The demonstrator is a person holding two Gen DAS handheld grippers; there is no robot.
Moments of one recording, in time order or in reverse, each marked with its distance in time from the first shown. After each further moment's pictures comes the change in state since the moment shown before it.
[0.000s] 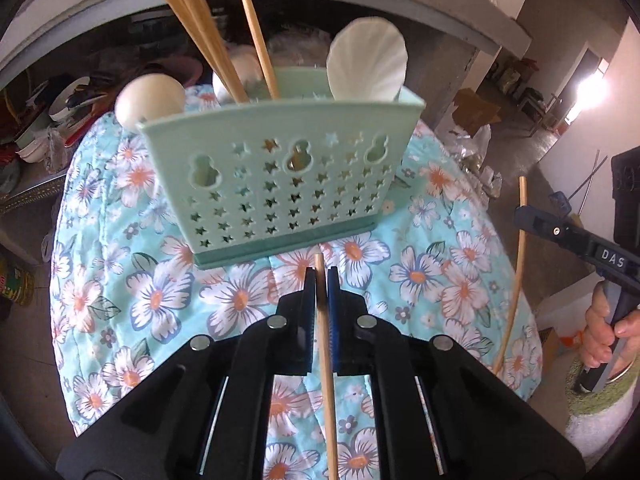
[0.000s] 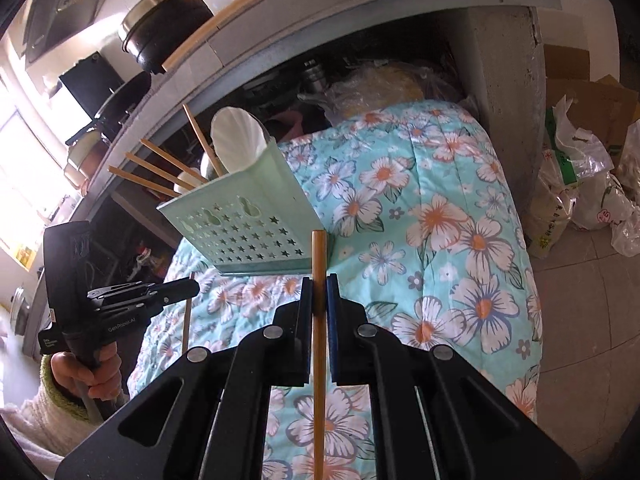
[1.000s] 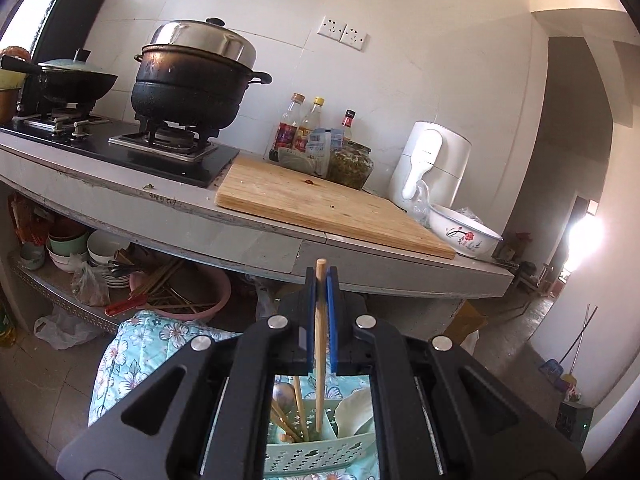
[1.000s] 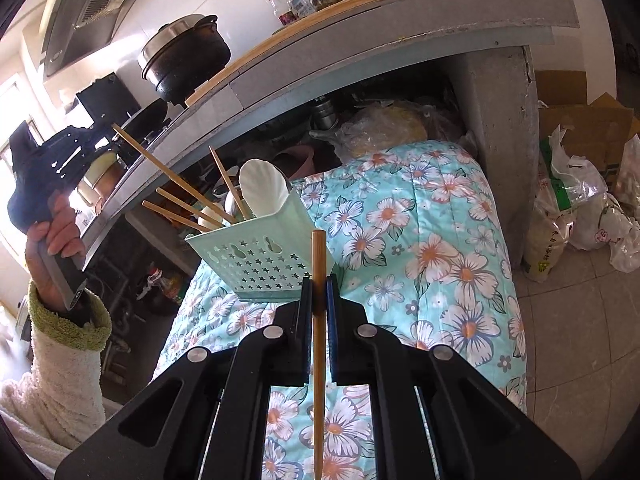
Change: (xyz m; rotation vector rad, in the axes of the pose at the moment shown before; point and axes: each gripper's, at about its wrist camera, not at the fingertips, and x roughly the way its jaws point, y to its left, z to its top) left arm -0.143 0.025 0.136 -0.152 -0.690 0.004; right arm -0.040 0.004 0.009 -0.008 -0.092 0.019
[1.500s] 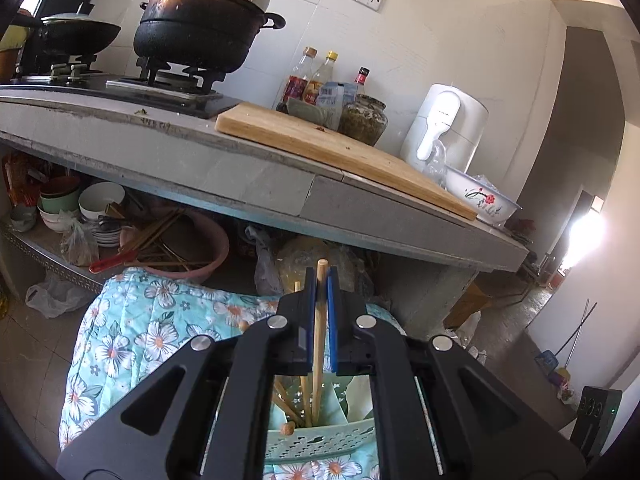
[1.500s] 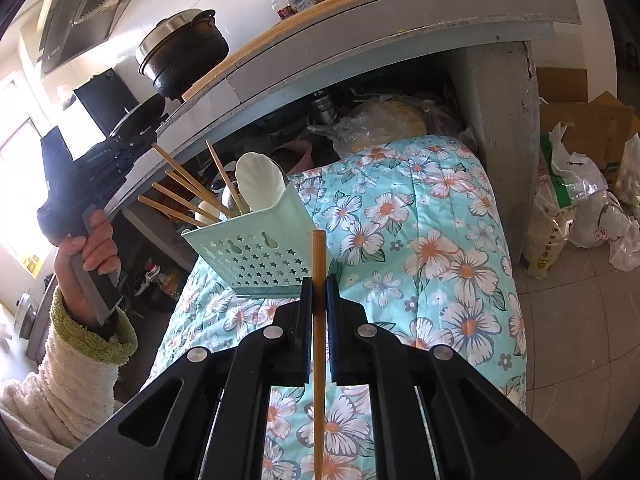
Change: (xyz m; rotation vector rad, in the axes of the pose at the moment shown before) left arm 0.042 0.014 -0.056 -0.043 0.117 0.007; right arm 0.005 -0.001 0.000 -0.003 0.018 -0.008
